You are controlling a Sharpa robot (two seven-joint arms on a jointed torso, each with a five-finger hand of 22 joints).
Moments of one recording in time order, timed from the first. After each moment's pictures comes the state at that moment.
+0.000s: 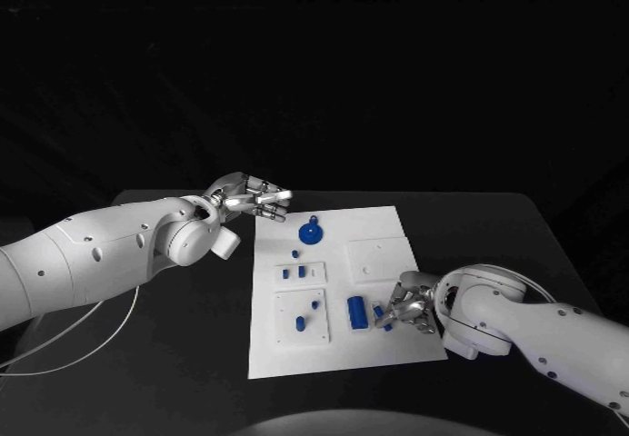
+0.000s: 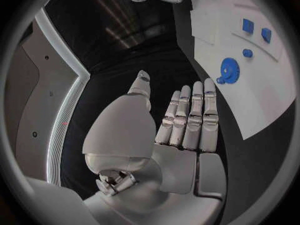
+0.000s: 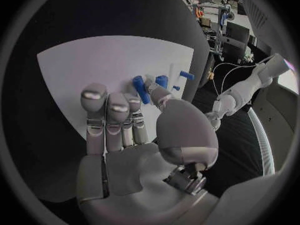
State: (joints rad) left arm 1.24 -0.76 -0.14 1.24 -0.27 -0.09 0.24; left_hand 1.29 -0.11 -0.06 0.14 0.08 0.99 0.16 0.06 0.07 1.13 0.13 0.06 0.06 1.15 0.12 0.07 0.07 0.09 1.11 0.11 0.08 0.08; right arm 0.73 -0.84 0.31 1.69 -1.25 0.09 -0.69; right_hand 1.13 -0.04 0.42 -0.14 0.12 1.24 0.03 0.06 0.34 1.32 -0.05 0.94 1.15 1.46 -0.09 0.99 1.08 0.05 1.46 -0.12 0.75 1.31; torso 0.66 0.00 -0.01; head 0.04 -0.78
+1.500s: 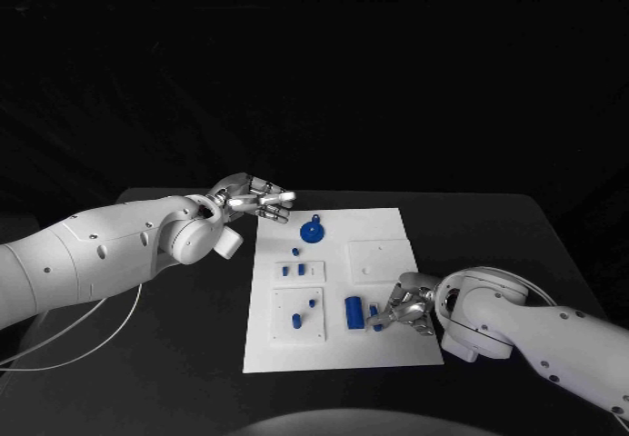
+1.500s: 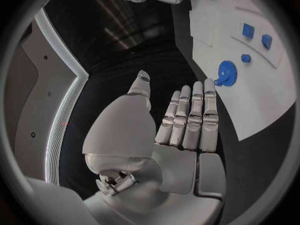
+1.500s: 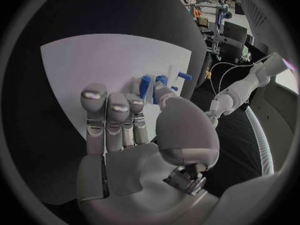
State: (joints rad) left arm 1.24 -0.77 -0.14 1.24 -0.28 -0.09 0.22; left_hand 1.29 -0.11 -0.06 0.15 0.08 0.99 0.16 0.06 0.06 1.13 0.13 0.06 0.06 1.15 0.12 0.07 0.07 0.09 1.11 0.11 0.08 0.08; right arm 0.73 -0.84 0.31 1.69 -1.24 0.08 -0.67; right_hand 1.14 -0.15 0.17 0.14 0.12 1.27 0.02 0.06 0.27 1.33 -0.06 0.94 1.15 1.46 -0.09 1.00 1.08 0.05 1.46 -0.12 0.75 1.31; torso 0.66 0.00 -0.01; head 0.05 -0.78
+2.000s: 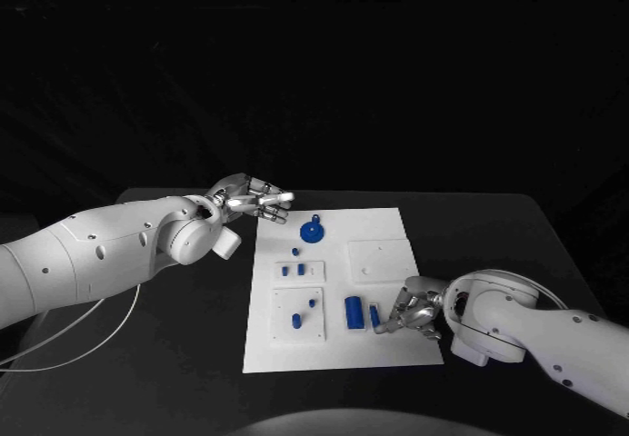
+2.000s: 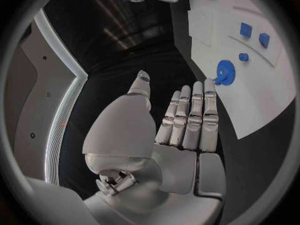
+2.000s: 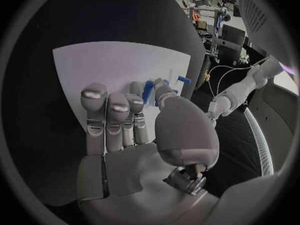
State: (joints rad) left arm 1.24 -0.77 -0.14 1.24 -0.28 -0.08 0.22; left_hand 1.29 -0.11 -0.06 0.15 0.08 0.98 0.16 0.06 0.06 1.13 0.13 0.06 0.06 1.15 0.12 0.07 0.07 0.09 1.11 0.11 0.08 0.08; right arm 0.72 -0.88 0.31 1.70 -1.24 0.12 -0.63; right_hand 1.17 -0.15 0.11 0.10 0.11 1.27 0.02 0.06 0.27 1.33 -0.05 0.94 1.14 1.46 -0.09 1.00 1.08 0.05 1.46 -0.12 0.74 1.31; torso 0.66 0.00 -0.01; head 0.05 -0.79
